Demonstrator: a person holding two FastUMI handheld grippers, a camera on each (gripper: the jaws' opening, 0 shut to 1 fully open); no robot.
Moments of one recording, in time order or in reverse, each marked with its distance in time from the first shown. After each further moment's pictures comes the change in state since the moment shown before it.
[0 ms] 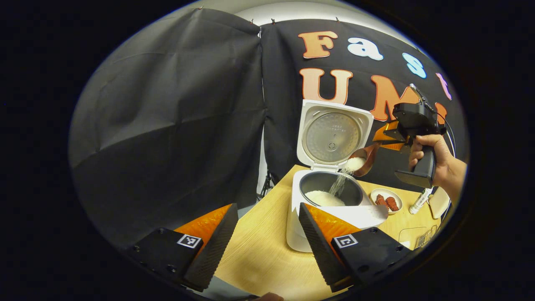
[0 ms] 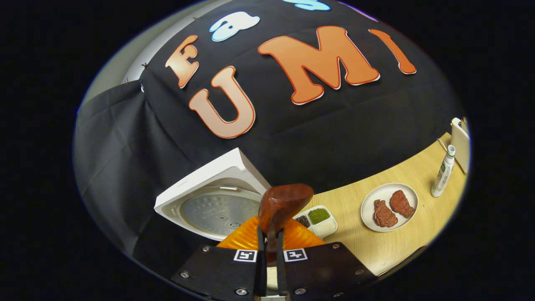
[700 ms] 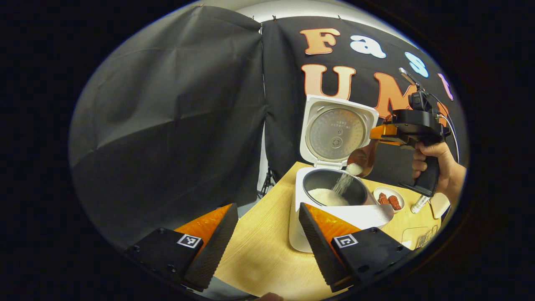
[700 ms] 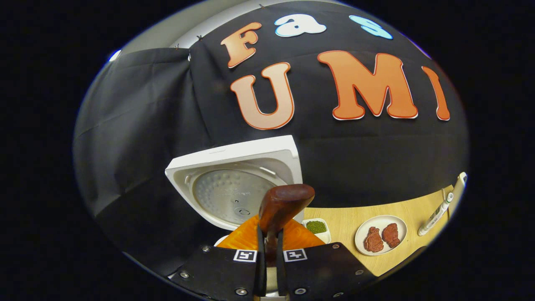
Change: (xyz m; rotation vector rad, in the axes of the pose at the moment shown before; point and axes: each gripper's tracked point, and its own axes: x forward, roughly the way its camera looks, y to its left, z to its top) left arm 0.015 -0.001 -0.005 -0.001 0.021 -0.008; right arm -0.003 0.037 -0.020 -0.338 -0.042 0.093
